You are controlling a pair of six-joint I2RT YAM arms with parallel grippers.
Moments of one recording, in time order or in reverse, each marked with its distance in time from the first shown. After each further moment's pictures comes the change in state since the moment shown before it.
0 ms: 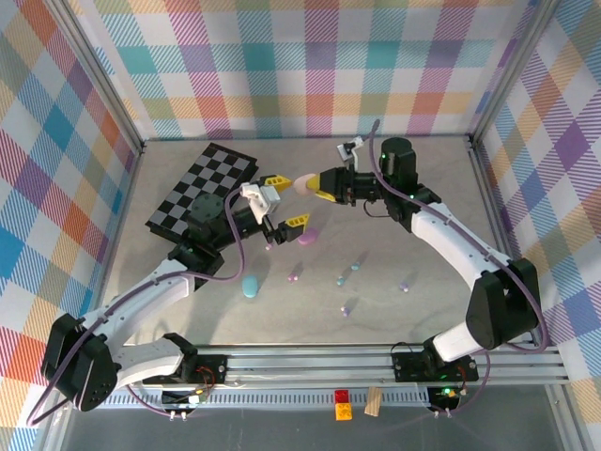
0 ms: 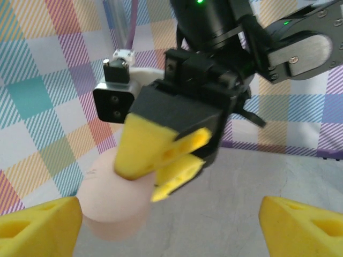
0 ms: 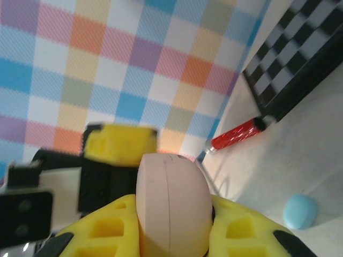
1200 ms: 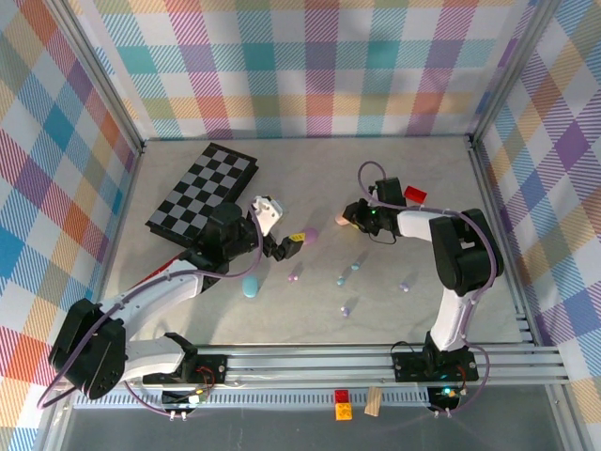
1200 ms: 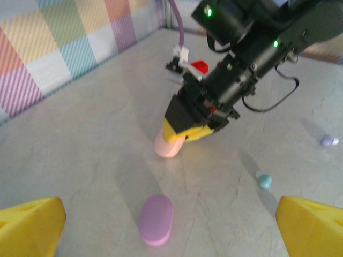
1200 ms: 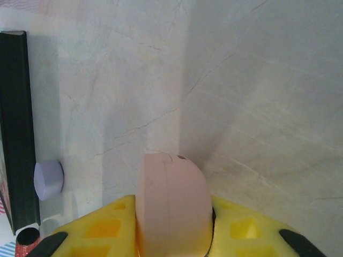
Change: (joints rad) left arm 0.026 0.100 -0.080 -0.223 -0.181 0.051; right arm -0.118 0.388 -0.182 -0.021 0.554 -0.174
